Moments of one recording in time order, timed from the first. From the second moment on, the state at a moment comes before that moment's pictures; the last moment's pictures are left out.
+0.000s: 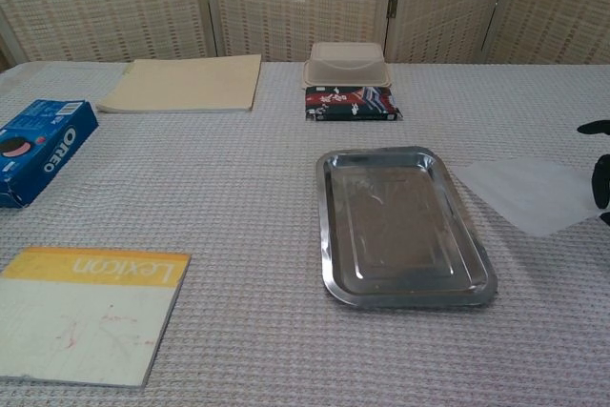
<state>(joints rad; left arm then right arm) -0.12 -1.13 0.09 -1.60 1.72 1.50 -0.08 0.26 -1.58 0.08 -1.16 -1.48 1.33 0.01</state>
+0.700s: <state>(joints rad) -0.11 -1.11 0.09 -1.61 1.73 1.53 -0.13 0.35 -1.79 0.18 -1.07 -1.69 1.70 0.12</state>
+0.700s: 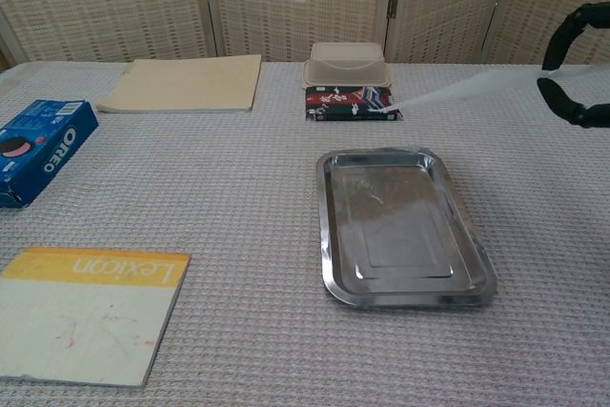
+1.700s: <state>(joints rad) -0.11 -1.06 0.10 -1.62 1.77 1.57 -0.28 0.32 -2.08 0.04 -0.82 -1.64 1.52 -0.20</state>
